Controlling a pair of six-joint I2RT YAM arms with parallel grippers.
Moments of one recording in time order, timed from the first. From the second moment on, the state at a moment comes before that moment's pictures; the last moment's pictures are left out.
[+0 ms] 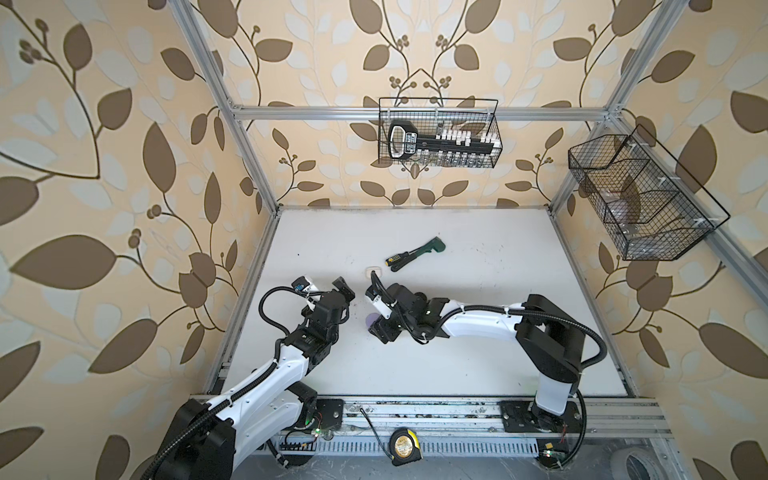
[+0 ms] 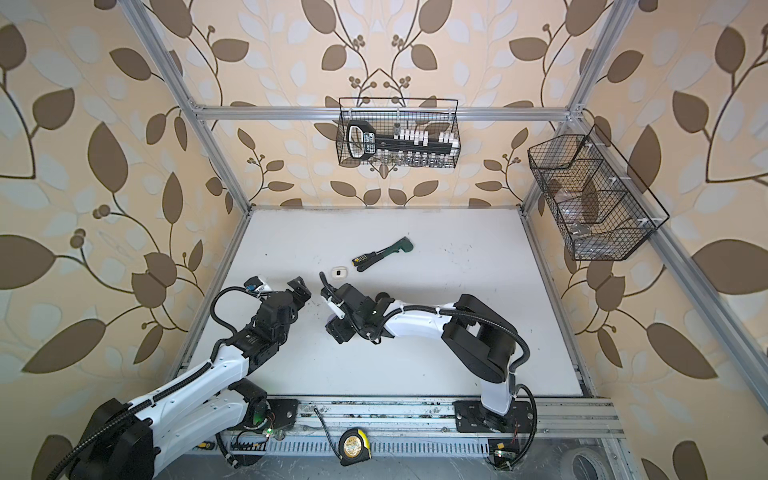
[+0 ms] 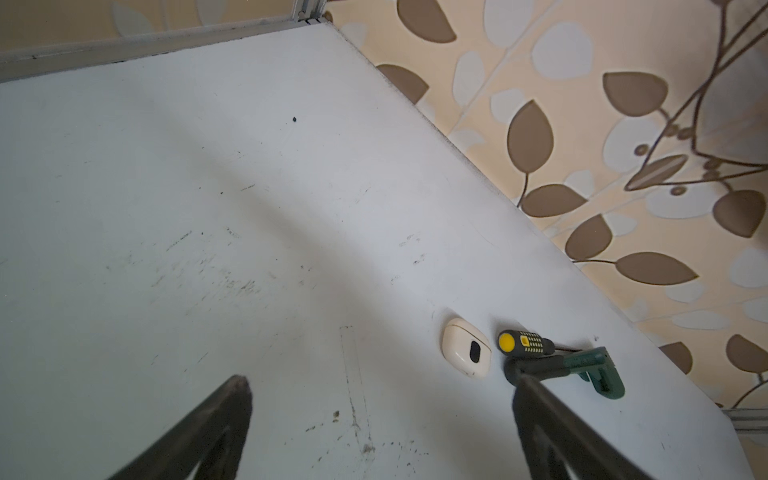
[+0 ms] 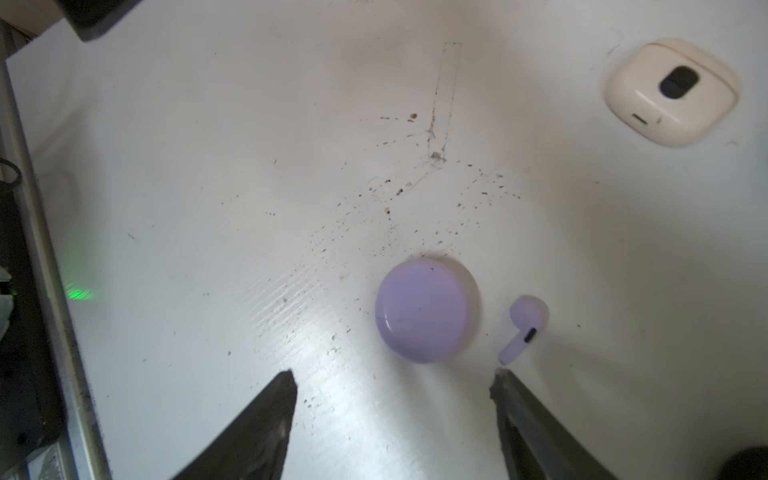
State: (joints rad) left arm -0.44 0.93 0.35 0.05 -0.58 -0.95; right arm 1.02 1.90 1.20 -0.16 -0.01 0.15
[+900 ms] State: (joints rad) left arm -0.44 0.95 0.36 0.04 -0.58 -0.96; right arm 1.04 2.17 1.50 -0.36 0.26 0.25
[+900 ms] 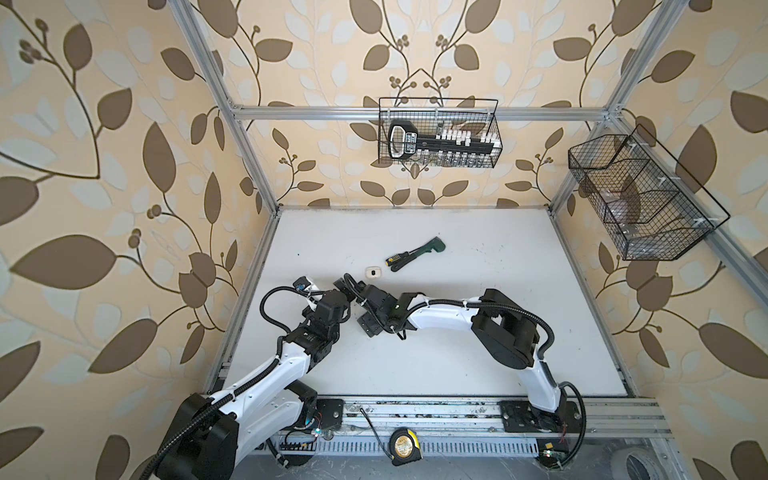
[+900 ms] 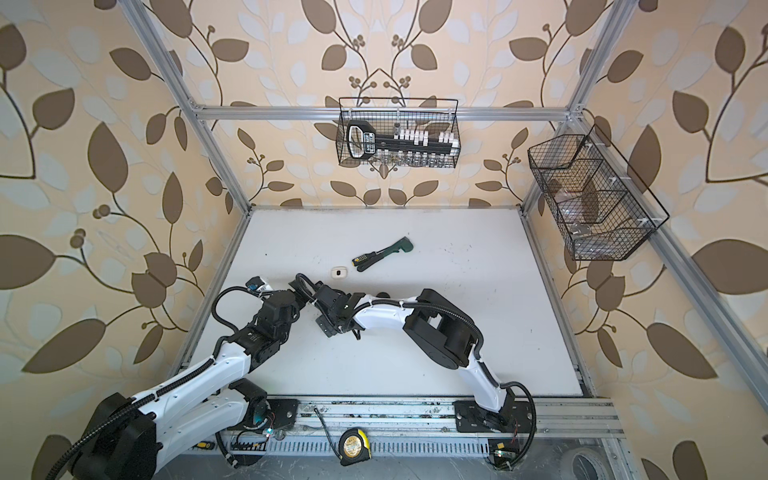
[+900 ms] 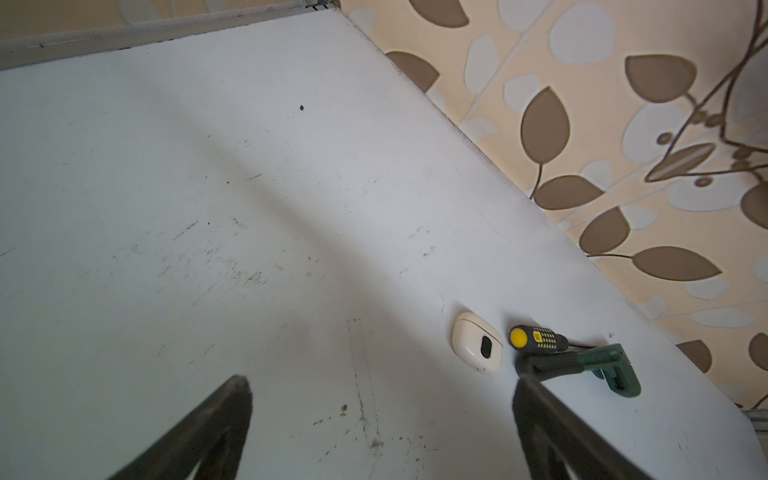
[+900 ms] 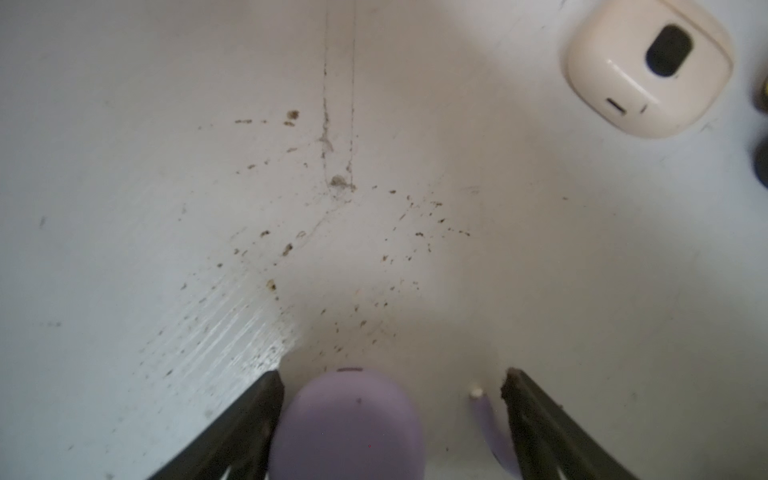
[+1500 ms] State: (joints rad) left arm -0.44 0.95 0.37 0.04 -0.58 -0.95; right arm 1.07 2.13 1.47 -0.41 0.37 0.30
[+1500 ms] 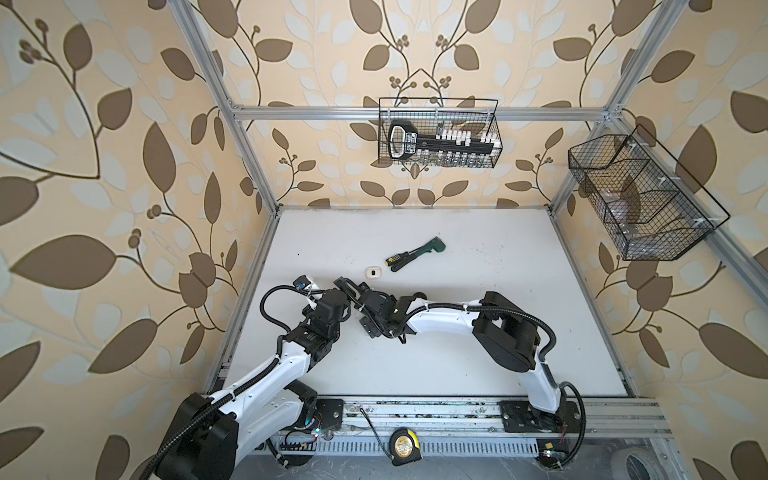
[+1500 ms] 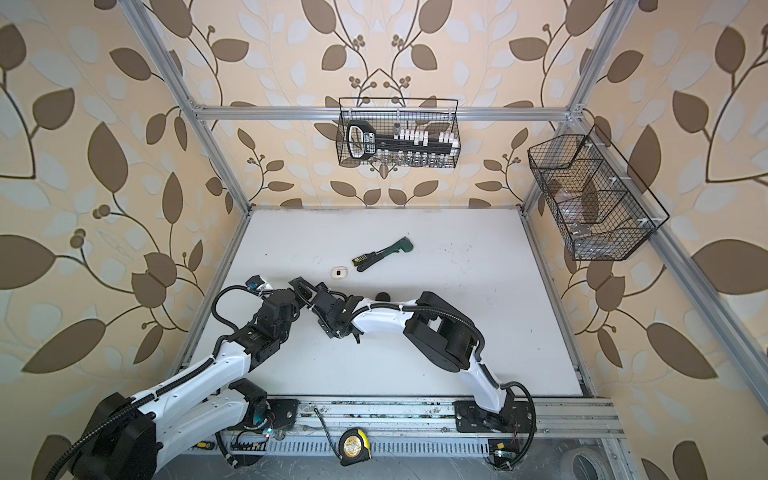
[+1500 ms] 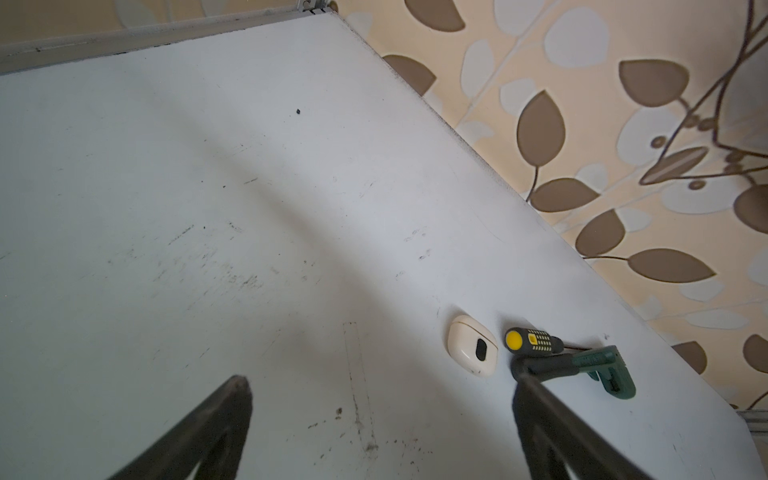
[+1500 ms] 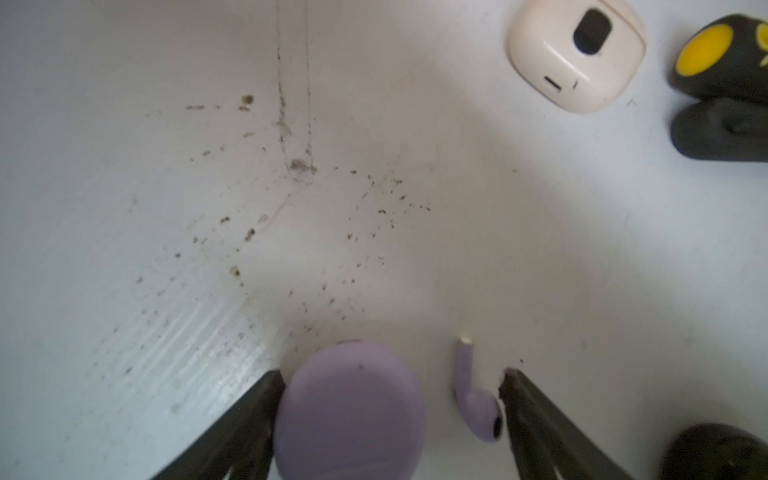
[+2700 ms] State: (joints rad) left arm -0.44 0.97 0.40 0.01 -0.58 -0.95; right arm 1.03 1.94 1.27 -0.38 0.23 0.34
